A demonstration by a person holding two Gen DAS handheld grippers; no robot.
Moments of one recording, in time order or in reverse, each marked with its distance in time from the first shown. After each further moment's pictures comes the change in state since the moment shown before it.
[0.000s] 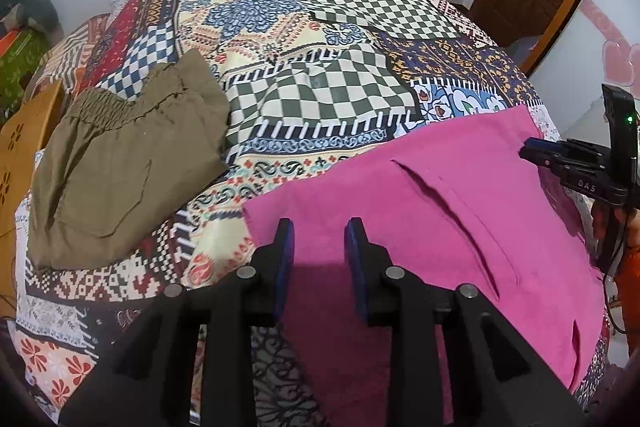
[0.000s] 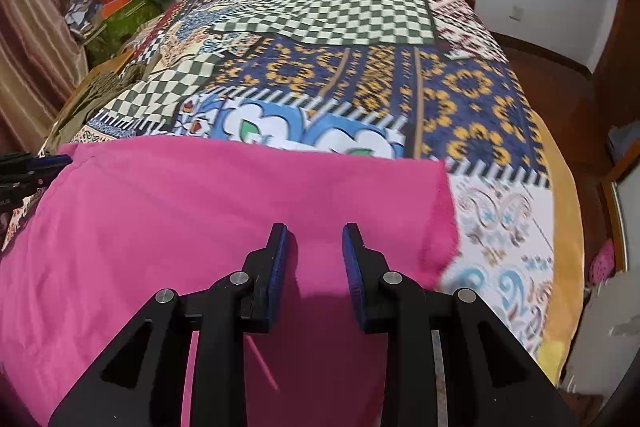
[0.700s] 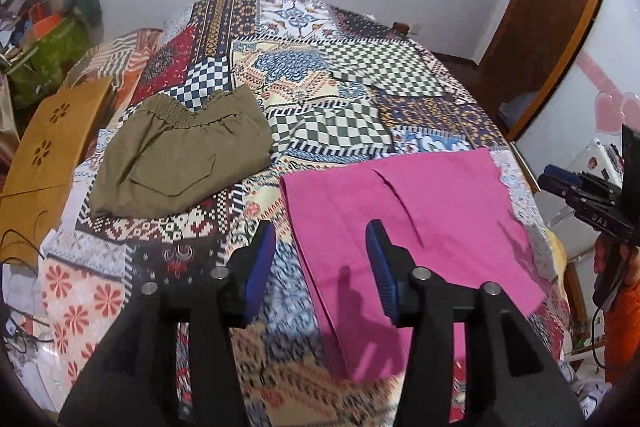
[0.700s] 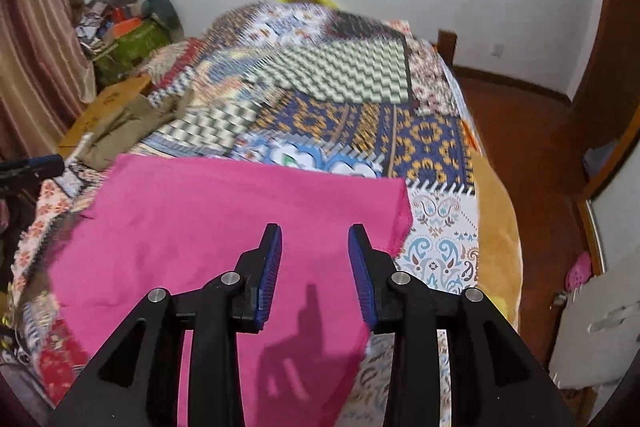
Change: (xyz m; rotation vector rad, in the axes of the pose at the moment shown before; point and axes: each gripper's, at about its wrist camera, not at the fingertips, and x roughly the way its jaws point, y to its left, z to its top) left arm -0.120 -0.010 -0.046 -0.114 -0.173 0.015; right arm -0.113 0.045 -0.012 -0.053 -0.159 -0.032
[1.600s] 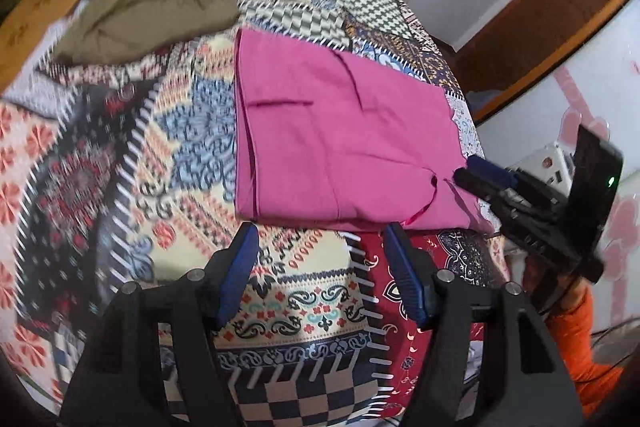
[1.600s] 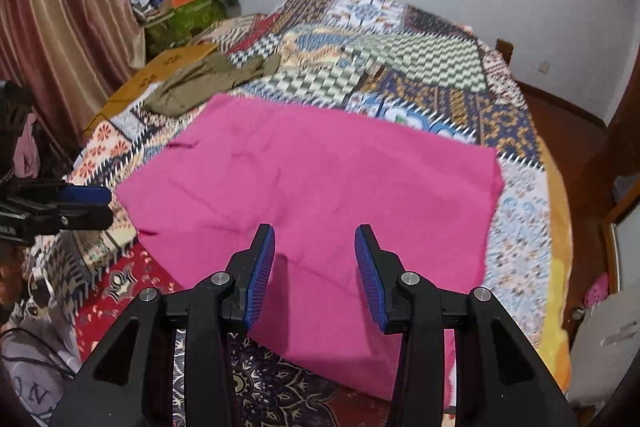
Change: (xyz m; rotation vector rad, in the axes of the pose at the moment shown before) left arm 0.003 -0.020 -0.094 -0.227 0.186 -0.203; right arm 0.013 0.082 -0.054 -0.108 0.067 0.120
